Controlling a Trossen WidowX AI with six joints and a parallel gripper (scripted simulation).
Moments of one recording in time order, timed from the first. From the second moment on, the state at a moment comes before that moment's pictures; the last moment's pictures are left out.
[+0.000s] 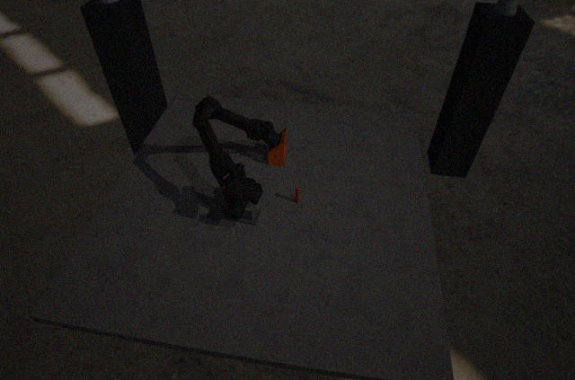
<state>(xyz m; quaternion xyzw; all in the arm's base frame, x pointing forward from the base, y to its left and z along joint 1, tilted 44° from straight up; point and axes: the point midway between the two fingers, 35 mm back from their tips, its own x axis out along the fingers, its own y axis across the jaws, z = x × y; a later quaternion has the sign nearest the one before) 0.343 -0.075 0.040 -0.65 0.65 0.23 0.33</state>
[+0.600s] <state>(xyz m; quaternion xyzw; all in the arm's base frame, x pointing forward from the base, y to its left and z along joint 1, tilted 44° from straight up) 0.342 -0.074 0.042 -0.65 0.65 0.23 0.33</state>
